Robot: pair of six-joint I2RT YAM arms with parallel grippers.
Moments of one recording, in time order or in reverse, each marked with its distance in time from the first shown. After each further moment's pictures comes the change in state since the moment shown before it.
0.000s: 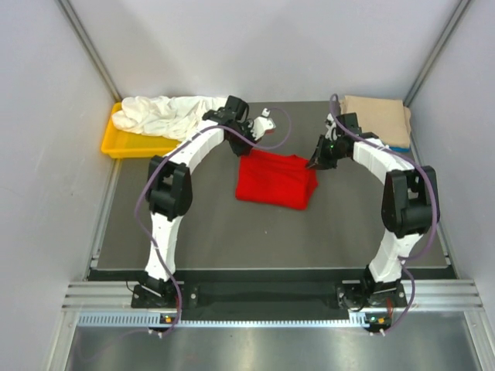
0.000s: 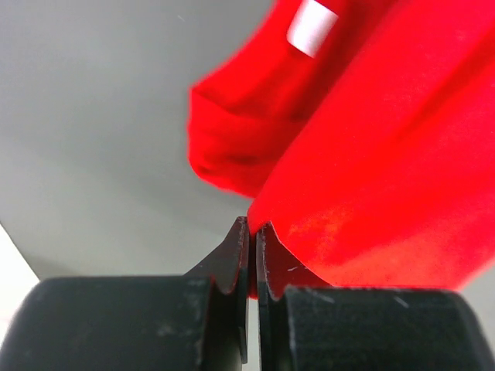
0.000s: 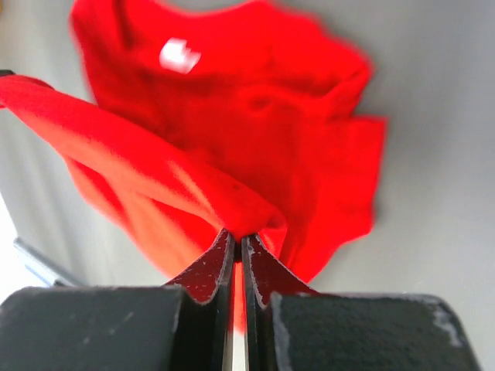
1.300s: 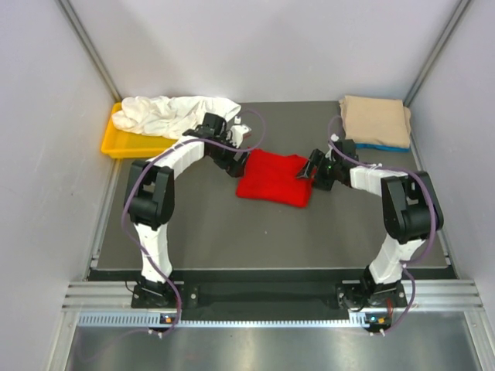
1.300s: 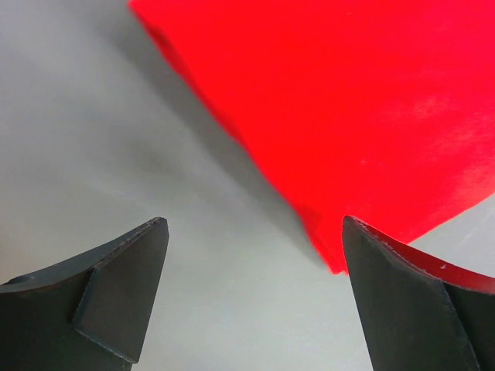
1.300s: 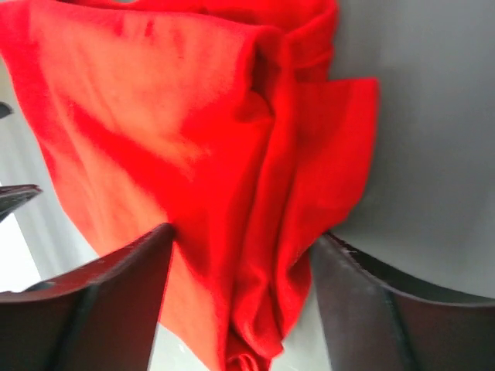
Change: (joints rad) left arm 0.106 -0.146 -0.391 0.260 0.084 -0.309; right arm 0.018 -0.028 -0.354 0.452 0.037 0.198
